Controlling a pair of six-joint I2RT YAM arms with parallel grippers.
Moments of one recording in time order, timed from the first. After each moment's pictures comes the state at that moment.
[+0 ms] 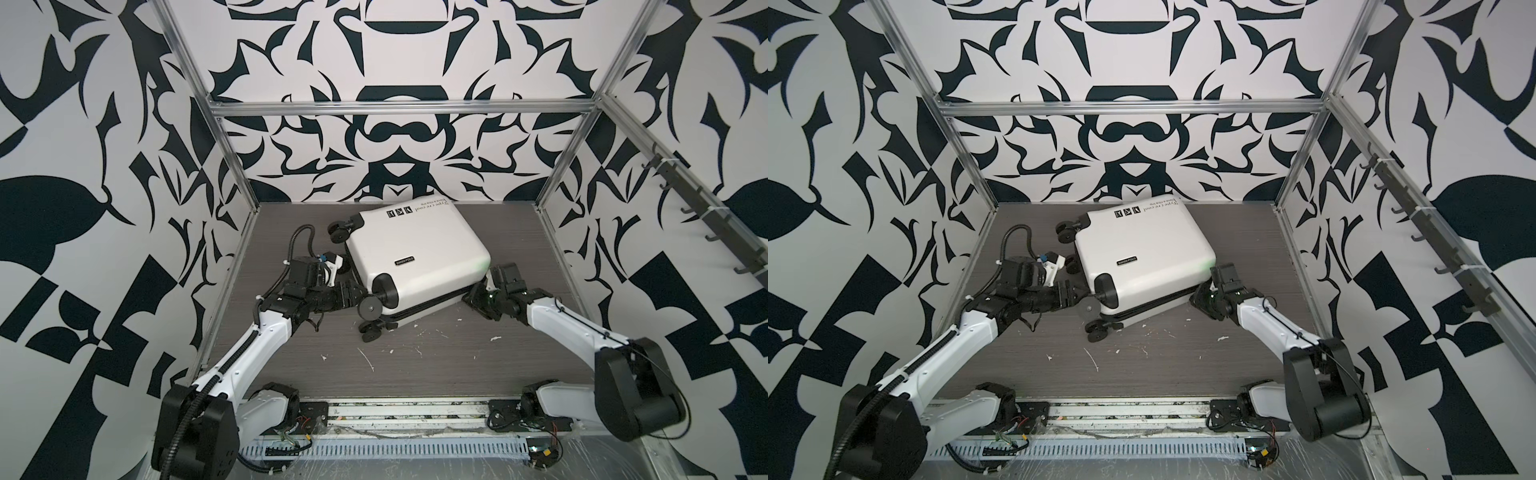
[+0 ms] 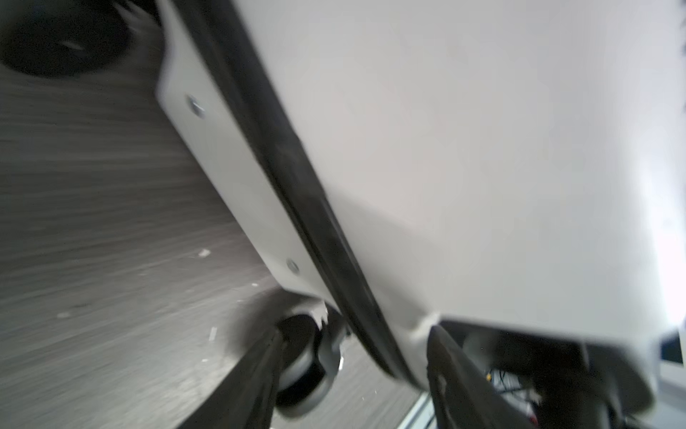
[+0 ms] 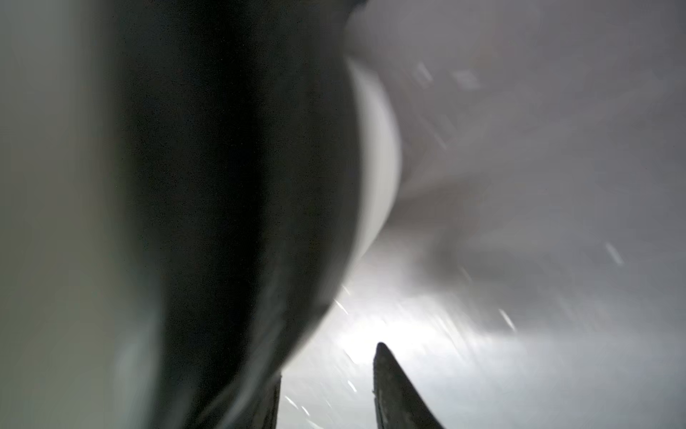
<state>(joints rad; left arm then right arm) -0.35 1.12 0.70 -0.35 0.59 -0.50 0.23 1.35 0.70 -0.33 -0.26 0.78</state>
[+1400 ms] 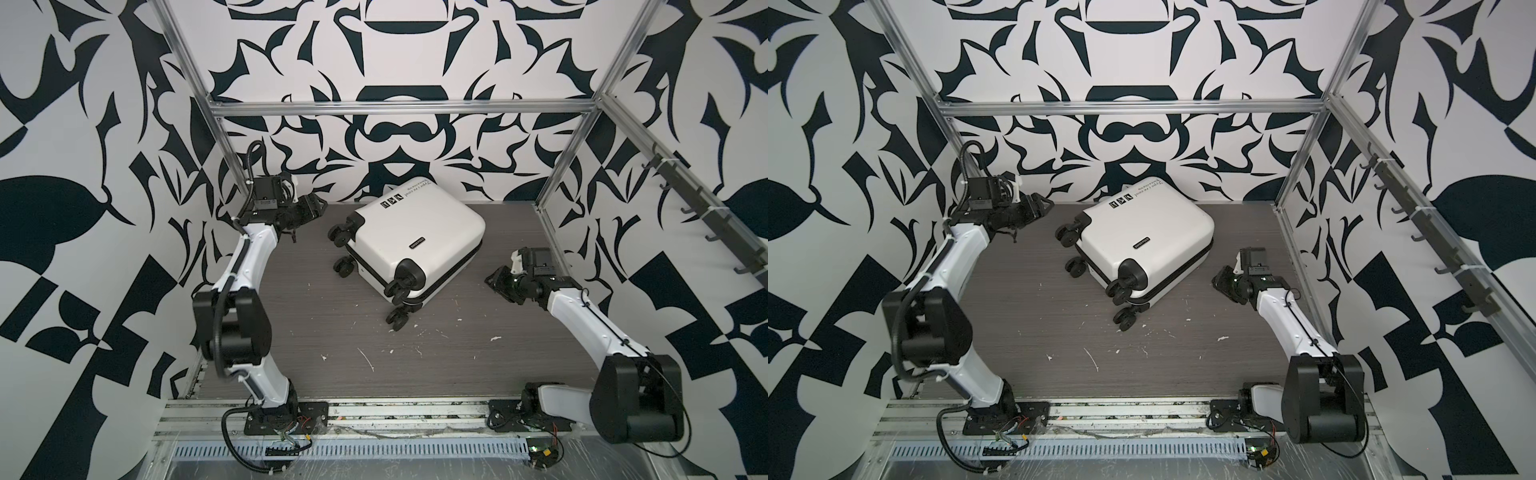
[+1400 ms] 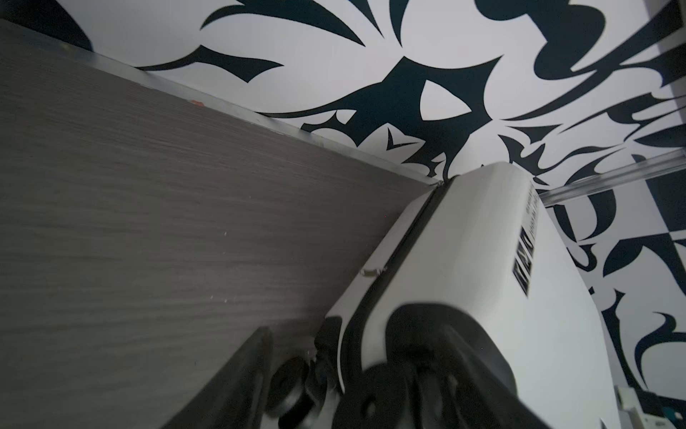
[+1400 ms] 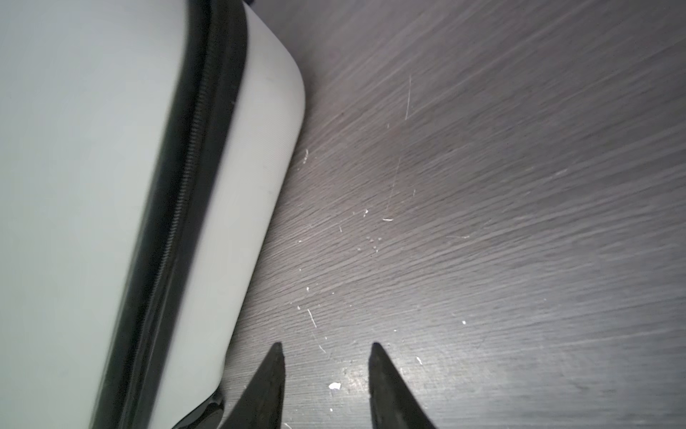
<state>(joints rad) 0.02 1.80 1.61 -0.47 0.51 -0.40 0.01 1.29 0.81 -0.50 -0.29 0.60</state>
